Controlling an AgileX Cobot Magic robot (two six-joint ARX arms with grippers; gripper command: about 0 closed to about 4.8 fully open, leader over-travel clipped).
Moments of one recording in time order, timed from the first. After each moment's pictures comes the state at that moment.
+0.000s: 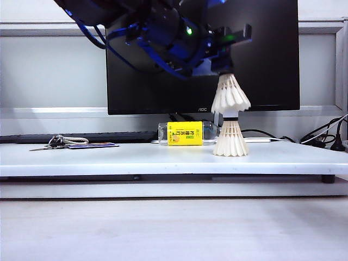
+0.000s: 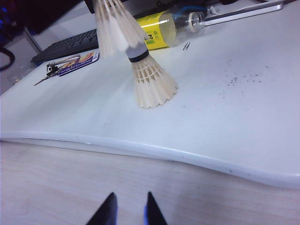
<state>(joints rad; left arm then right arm) -0.82 1.81 1.14 0.57 -0.07 0.02 0.18 0.00 0.01 -0.16 -0.34 0.32</state>
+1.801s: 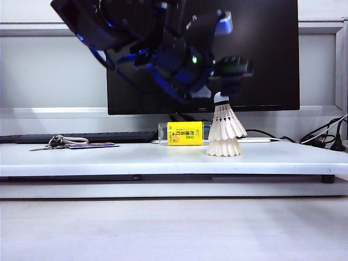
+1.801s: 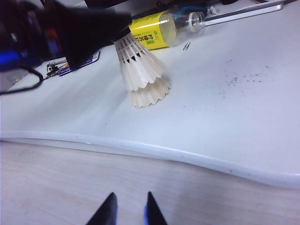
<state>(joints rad) -0.82 1.89 1.16 0.58 -0.14 0.08 0.18 0.00 0.01 -0.16 -0.34 0.32</state>
